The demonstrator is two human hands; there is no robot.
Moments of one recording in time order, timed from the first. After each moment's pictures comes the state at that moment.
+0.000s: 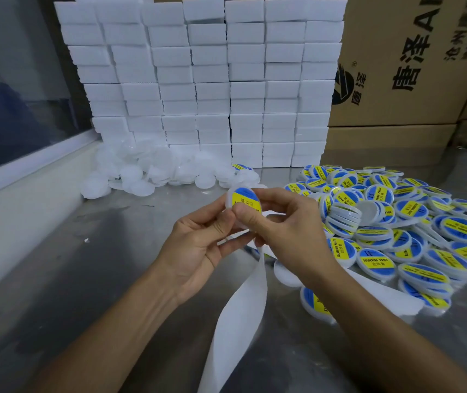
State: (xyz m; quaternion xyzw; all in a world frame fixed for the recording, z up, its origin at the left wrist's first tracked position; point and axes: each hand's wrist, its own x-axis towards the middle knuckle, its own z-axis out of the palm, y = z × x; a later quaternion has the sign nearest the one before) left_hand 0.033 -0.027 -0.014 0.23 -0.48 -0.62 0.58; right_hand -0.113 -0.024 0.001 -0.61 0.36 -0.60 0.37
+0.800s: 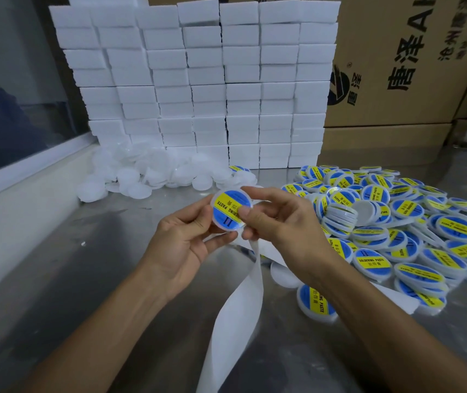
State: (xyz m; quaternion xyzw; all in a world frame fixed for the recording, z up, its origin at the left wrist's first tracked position) left_hand 0.045 -0.034 -0.013 0.27 -0.46 -0.60 0.60; right_hand -0.124 -0.035 -0.001 -0.59 0.31 -0.57 0.48
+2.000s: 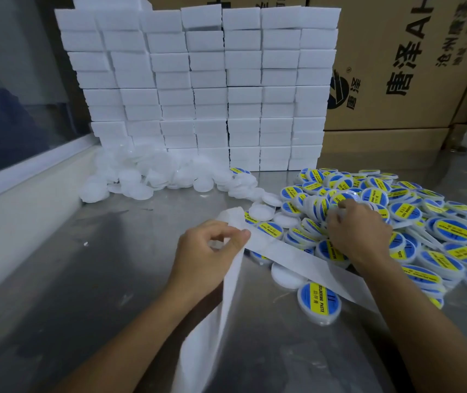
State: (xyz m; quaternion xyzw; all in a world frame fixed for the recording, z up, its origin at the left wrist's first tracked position) left_hand 0.026 -0.030 -0.037 0.52 -0.64 -0.22 0.52; right_hand -0.219 -0.084 -0.033 -0.55 0.78 -0.30 -0.05
